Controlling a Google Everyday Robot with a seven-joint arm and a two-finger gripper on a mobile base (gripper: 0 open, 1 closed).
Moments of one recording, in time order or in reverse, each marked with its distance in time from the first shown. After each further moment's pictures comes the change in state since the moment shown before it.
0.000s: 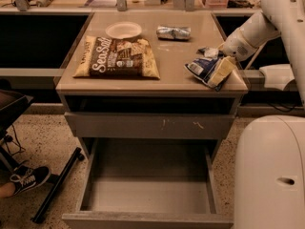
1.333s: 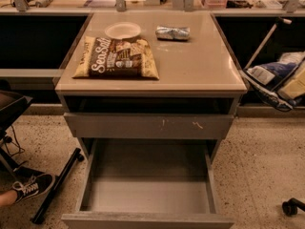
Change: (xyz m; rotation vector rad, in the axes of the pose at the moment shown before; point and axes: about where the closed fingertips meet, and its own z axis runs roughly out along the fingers) arm 0.059 0.160 -0.200 0.263 0.134 0.272
